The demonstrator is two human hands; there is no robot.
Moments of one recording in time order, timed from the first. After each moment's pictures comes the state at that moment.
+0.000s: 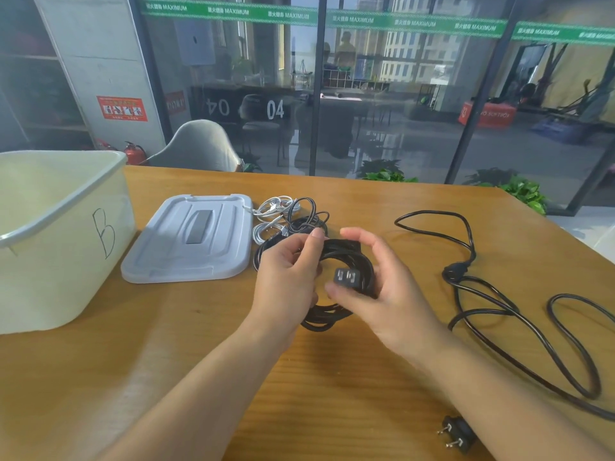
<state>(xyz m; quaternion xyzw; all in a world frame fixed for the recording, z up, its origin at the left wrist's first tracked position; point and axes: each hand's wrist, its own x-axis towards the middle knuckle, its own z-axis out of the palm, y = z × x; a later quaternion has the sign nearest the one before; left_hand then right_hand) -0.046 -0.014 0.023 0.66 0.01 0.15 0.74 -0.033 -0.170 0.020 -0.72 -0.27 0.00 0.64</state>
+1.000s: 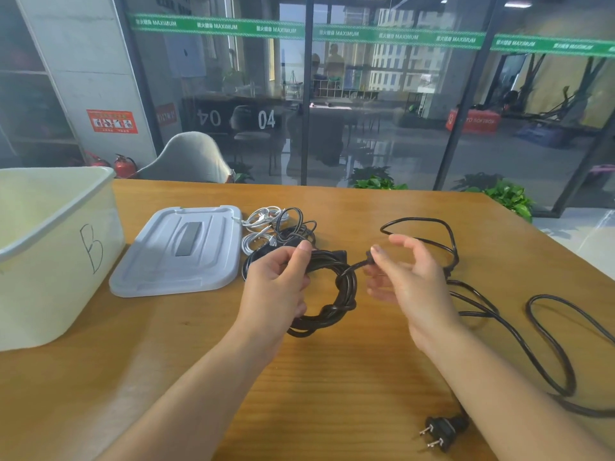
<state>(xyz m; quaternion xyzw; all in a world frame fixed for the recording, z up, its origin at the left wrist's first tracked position) -0.051 -0.015 0.027 0.64 0.03 0.13 0.75 -0.004 -0.203 0.028 -0.69 -0.02 -0.07 0.72</state>
